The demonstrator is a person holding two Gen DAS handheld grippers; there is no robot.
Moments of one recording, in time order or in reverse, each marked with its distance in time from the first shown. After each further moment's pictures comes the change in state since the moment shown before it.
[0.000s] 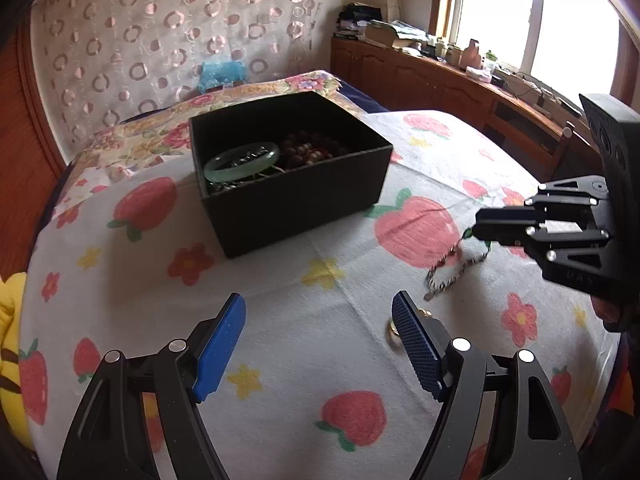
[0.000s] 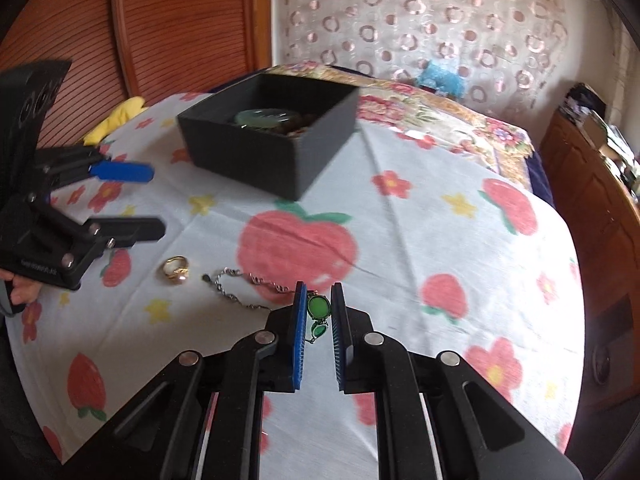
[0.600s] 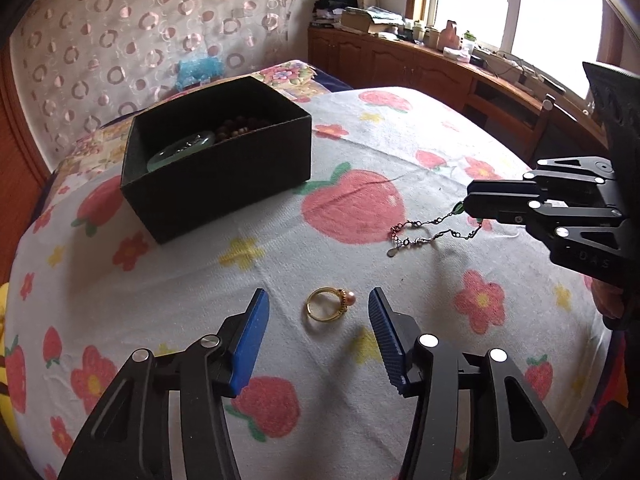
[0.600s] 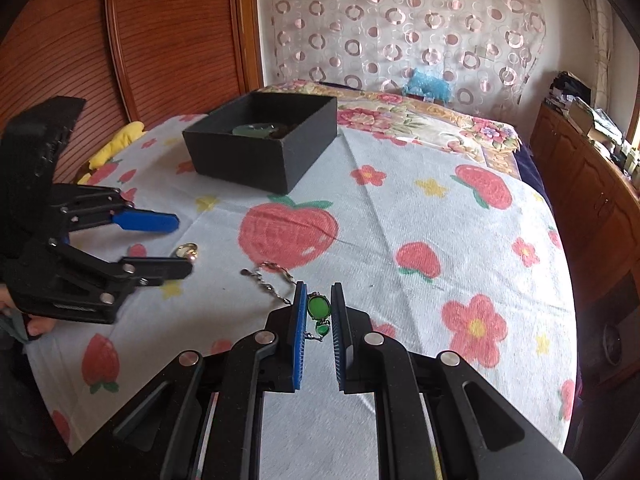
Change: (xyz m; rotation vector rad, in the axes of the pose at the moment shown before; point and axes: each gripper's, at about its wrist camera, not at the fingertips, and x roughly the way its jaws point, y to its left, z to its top) left arm 0.006 -0.047 -0.010 0.062 0.031 -0.022; right arm -0.032 -0.002 -0.030 0.058 -0.076 0.019
